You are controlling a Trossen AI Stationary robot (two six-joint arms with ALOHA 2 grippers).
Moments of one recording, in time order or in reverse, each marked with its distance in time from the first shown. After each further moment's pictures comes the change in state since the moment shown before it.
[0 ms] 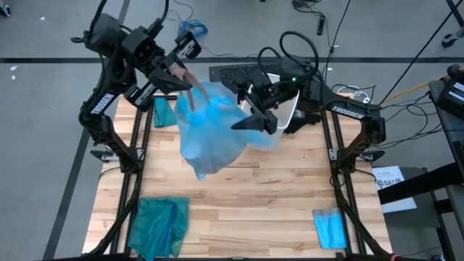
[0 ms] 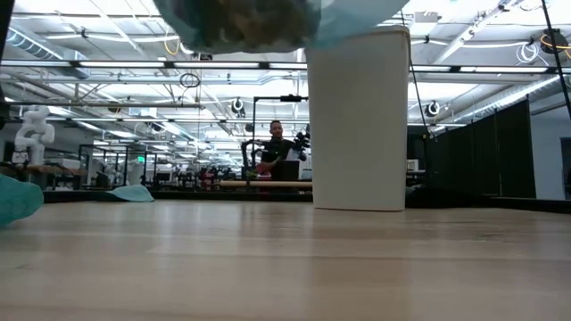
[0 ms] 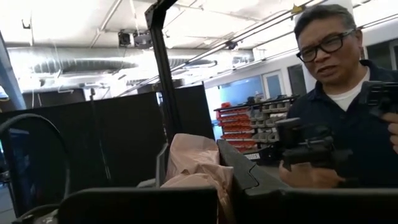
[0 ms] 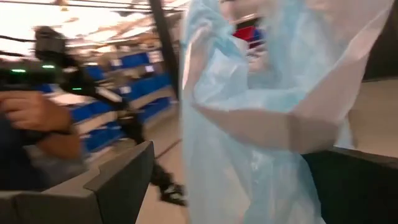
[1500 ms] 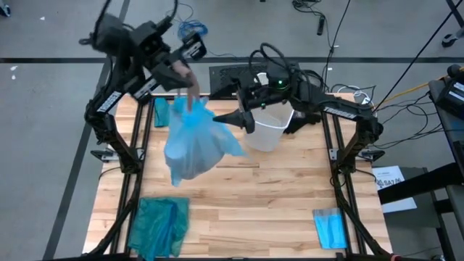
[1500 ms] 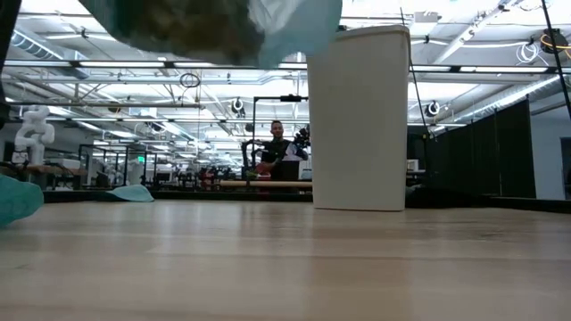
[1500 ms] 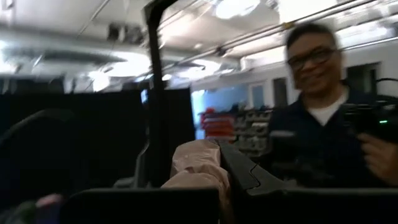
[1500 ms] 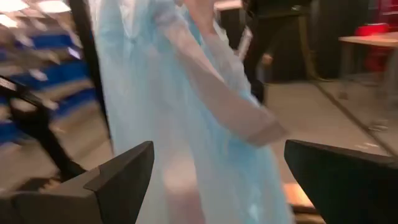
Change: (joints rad) left arm 0.031 0.036 0.000 0.133 0.066 -0.207; right arm 0.012 0.075 0.066 -0.107 0.296 -0.196
